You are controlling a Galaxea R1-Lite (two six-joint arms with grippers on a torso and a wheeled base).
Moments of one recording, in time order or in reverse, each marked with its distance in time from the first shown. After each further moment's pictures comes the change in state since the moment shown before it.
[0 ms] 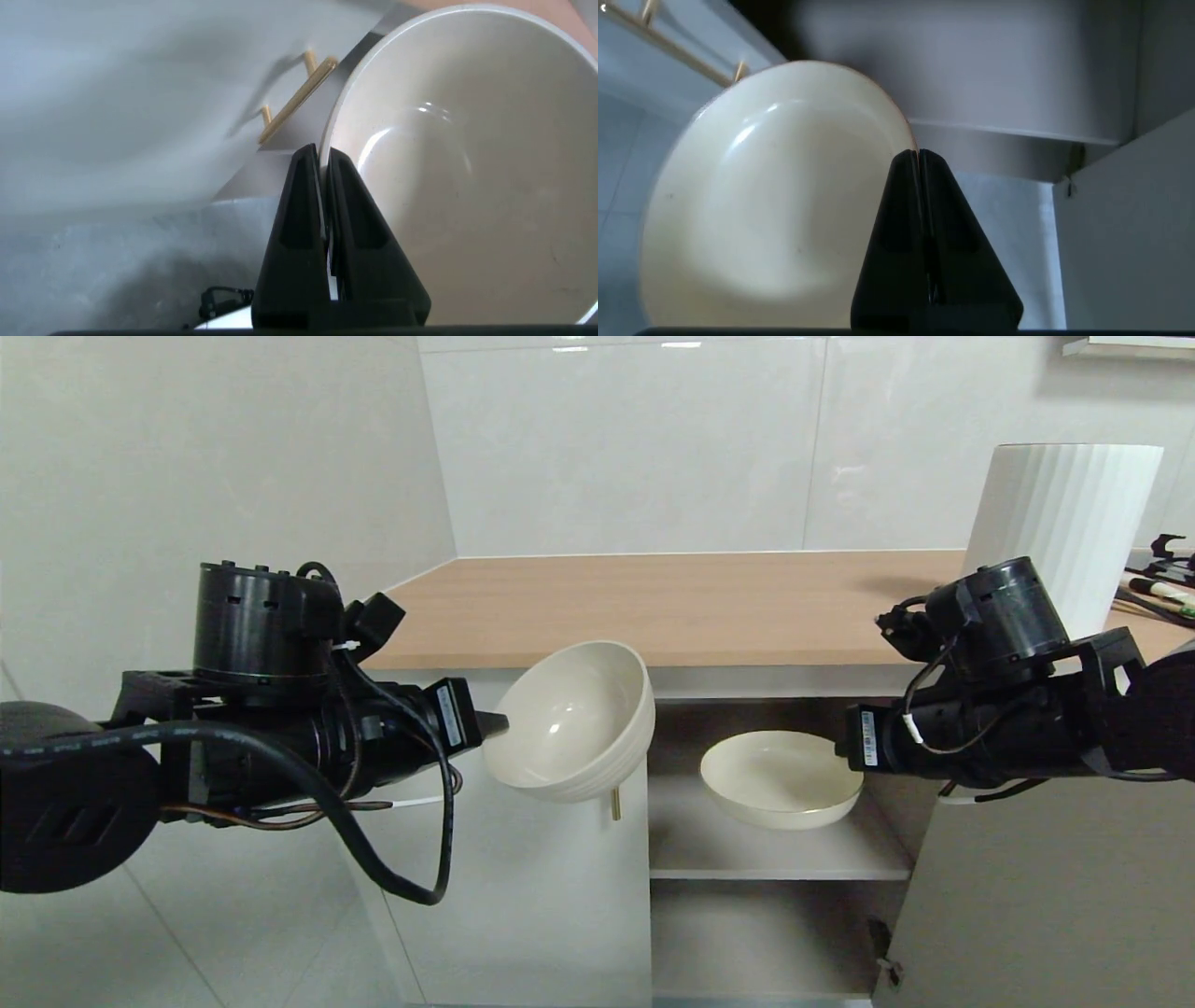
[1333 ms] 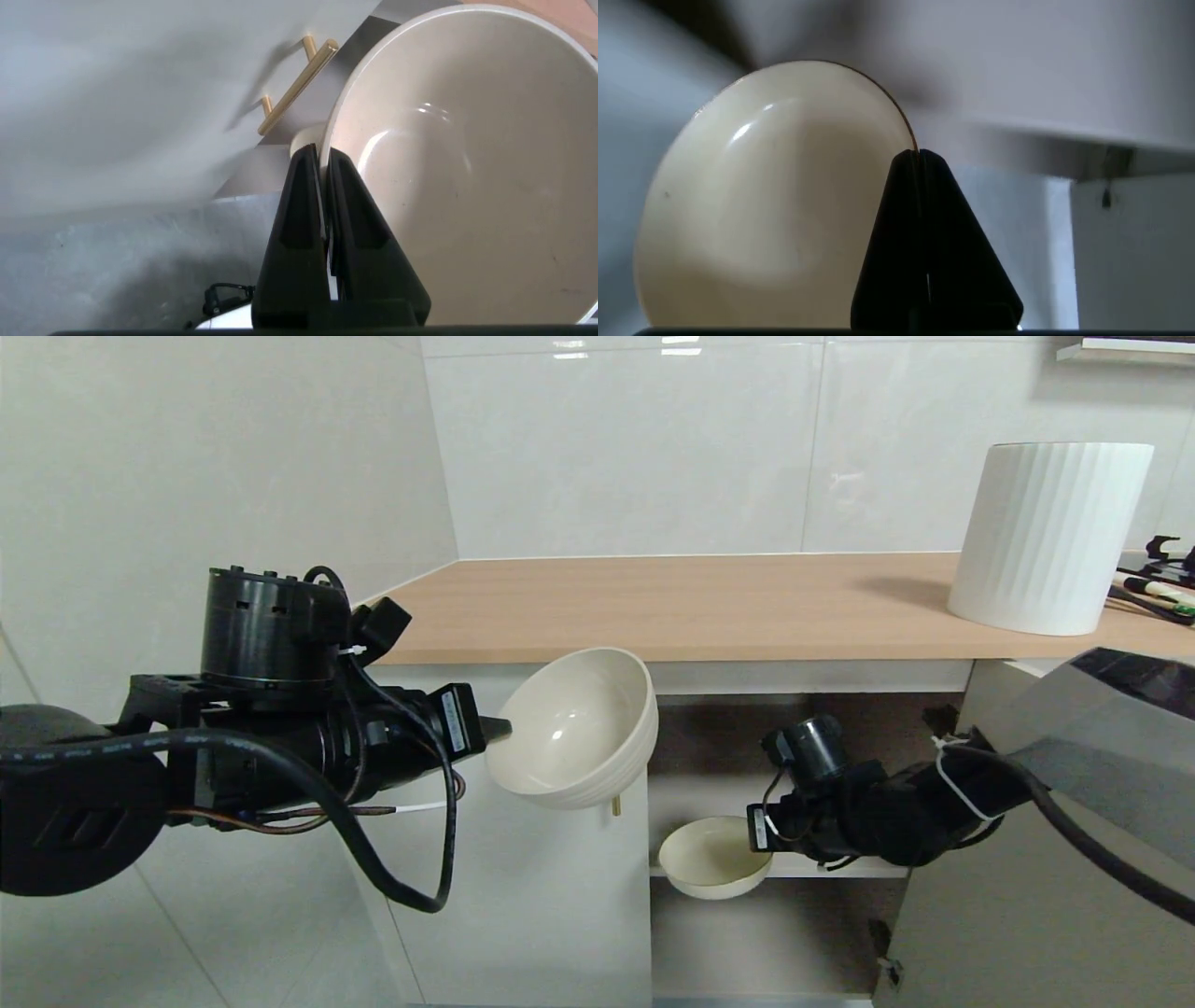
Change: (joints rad) left arm -0.001 0.005 0.004 0.001 0.000 0.010; right arm 0.004 0.537 0.006 -0.405 -0.051 -0.015
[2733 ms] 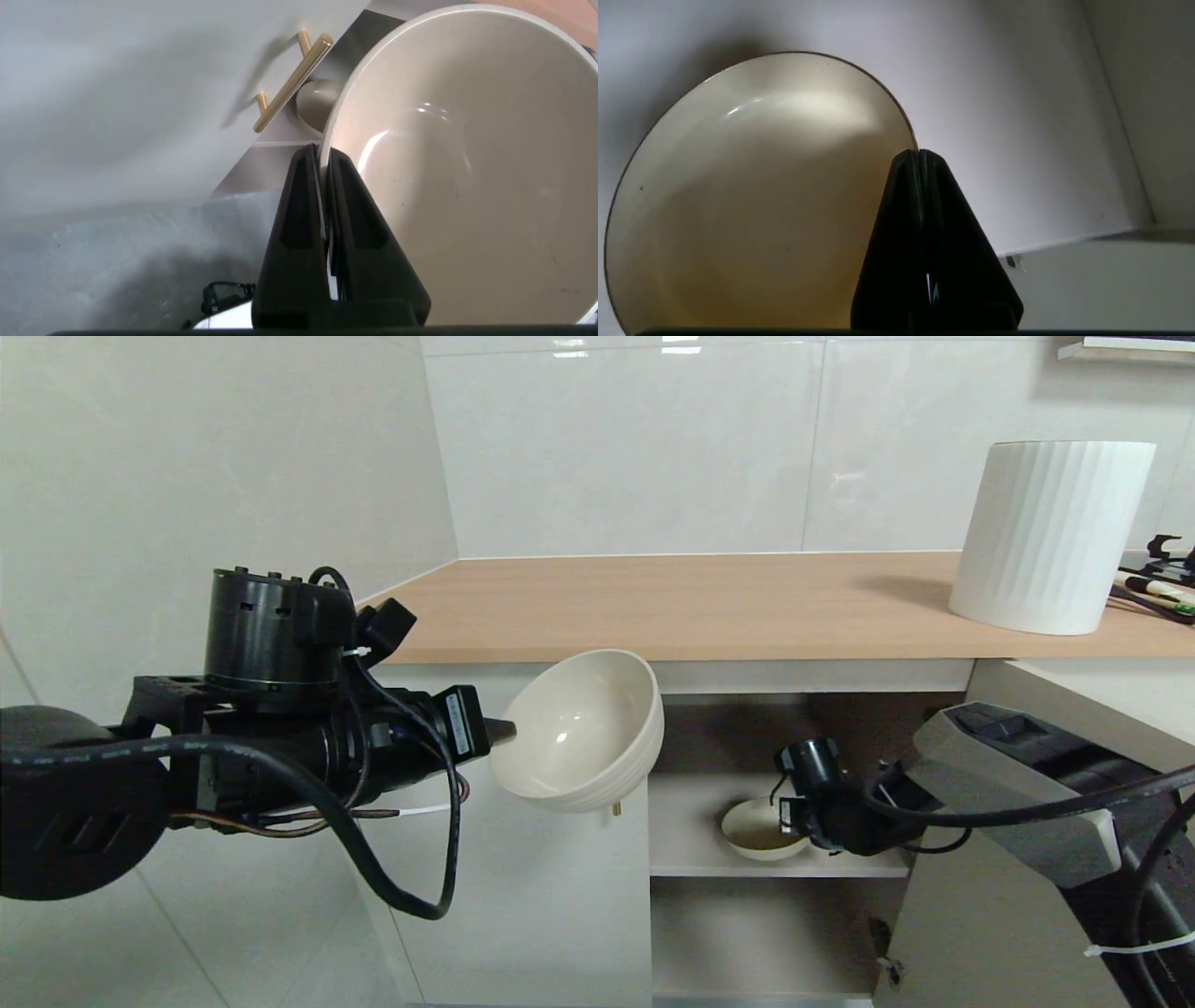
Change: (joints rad) left arm -0.014 0.000 0.001 0.000 0.000 0.000; right arm -0.158 0.354 -0.295 -0.072 -0.306 -0.050
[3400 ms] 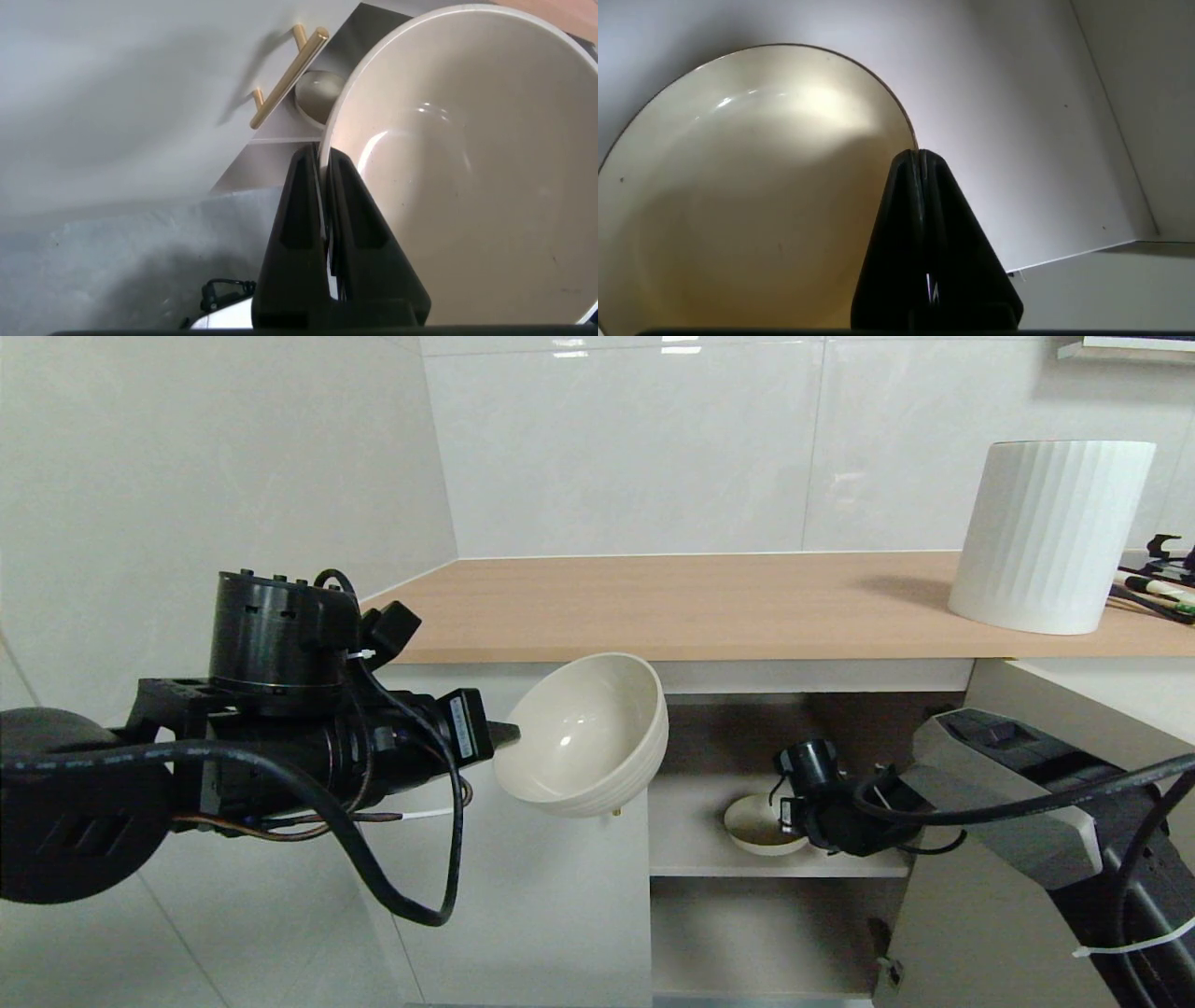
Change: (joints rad) left arm -0.007 0.001 0.003 0.000 0.000 0.000; right arm -0.008 0.035 -0.039 -0.001 -0.021 0.003
